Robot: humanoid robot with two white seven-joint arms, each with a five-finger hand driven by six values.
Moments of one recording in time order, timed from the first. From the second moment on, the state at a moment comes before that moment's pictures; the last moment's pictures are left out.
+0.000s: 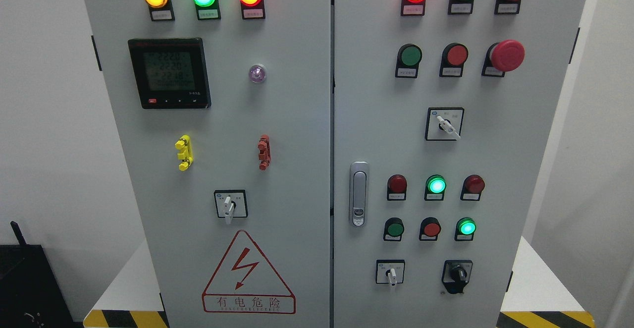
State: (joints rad) left arm 0.17 0.09 0.08 -1.72 0.11 -0.10 0.02; right arm 0.05 0.13 -0.23 -0.12 0.16 0.07 -0.13
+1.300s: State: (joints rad) left arm -0.02 0.03 0.02 -1.94 0.12 0.19 0.13; right arm 0.05 0.13 -0.23 -0.12 0.16 0.07 -0.13
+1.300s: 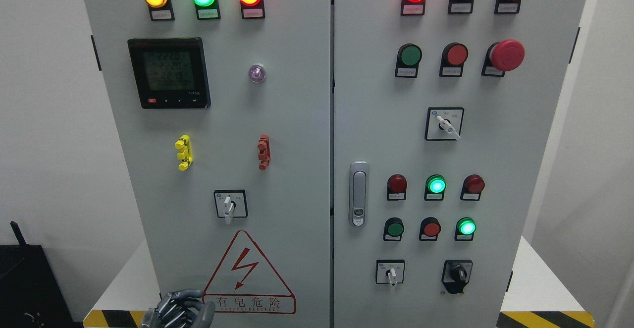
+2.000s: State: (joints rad) left arm -0.13 0.00 0.01 -1.97 0.07 0.32 0.16; right arm 0.05 0.13 -0.23 -0.12 0.16 0.07 -0.13
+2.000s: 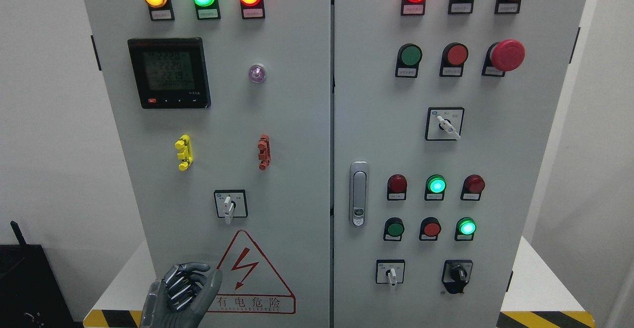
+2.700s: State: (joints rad) left arm -0.21 -0.04 0.00 -1.98 0.01 0.40 0.16; right arm 0.05 0.13 -0.23 -0.12 0.16 0.07 -0.13
